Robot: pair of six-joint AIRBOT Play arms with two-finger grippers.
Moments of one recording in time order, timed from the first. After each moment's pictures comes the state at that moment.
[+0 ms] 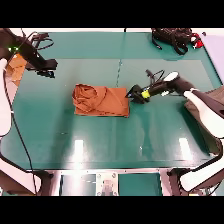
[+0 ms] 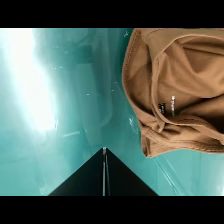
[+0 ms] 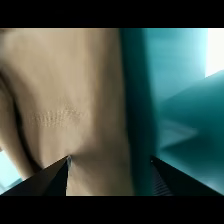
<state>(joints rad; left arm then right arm) 0.01 -1.79 2.04 1.37 -1.69 -1.46 0.10 -1.77 1.25 -0.63 1.08 1.34</state>
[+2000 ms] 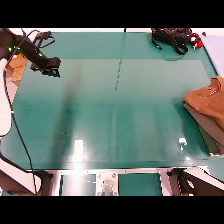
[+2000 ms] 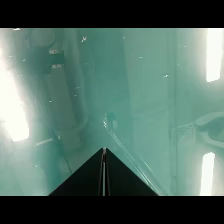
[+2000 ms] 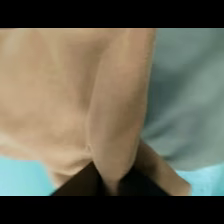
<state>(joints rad) 0.01 -1.79 2.04 1.25 -1.69 -1.47 -1.32 -1.10 1.10 -1.18 1.42 1.79</state>
